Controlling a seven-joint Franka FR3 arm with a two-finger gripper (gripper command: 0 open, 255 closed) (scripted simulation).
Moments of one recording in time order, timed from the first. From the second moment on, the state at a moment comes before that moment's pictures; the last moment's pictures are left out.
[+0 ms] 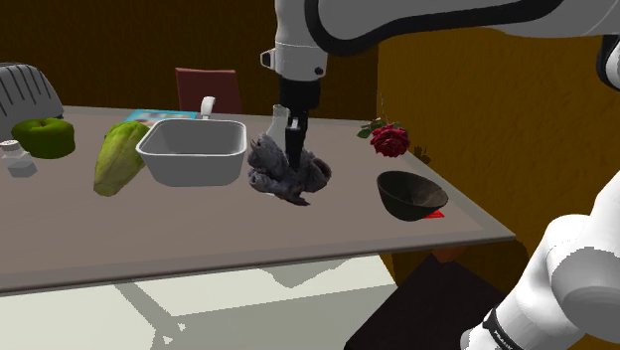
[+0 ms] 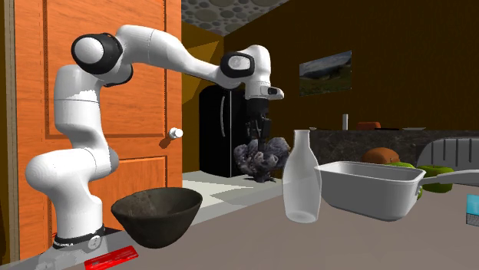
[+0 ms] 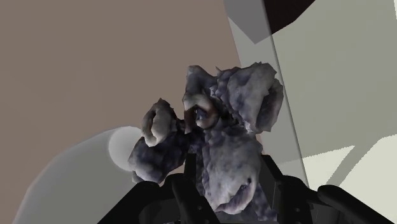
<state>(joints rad) 0.20 -0.01 0.32 -1.79 -0.07 1.75 -0.22</state>
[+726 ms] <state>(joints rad) 0.20 0.00 0.32 -1.63 -0.07 1.60 -0.23</state>
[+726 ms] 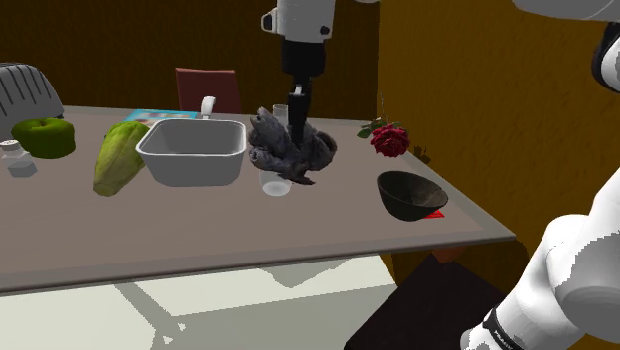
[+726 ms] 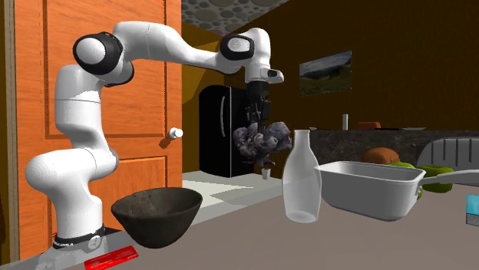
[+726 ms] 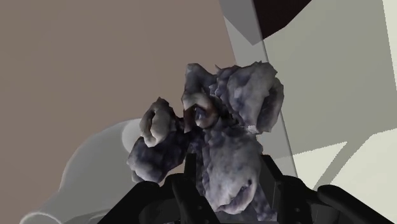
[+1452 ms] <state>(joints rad) 0.16 -0.16 0.27 -1.71 -0.03 1.53 -0.33</state>
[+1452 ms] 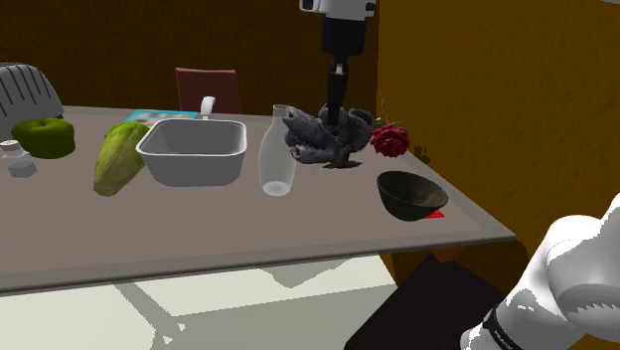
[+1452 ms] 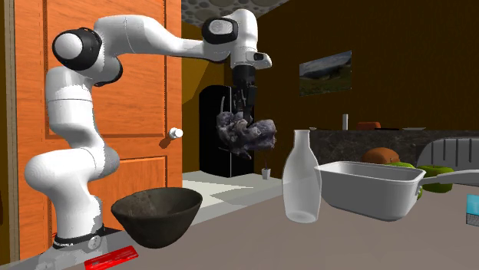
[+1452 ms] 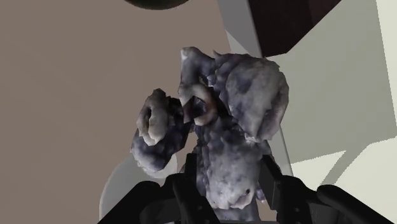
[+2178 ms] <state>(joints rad) 0.10 -0.47 0.11 -1.97 -0.03 1.49 -0.56</state>
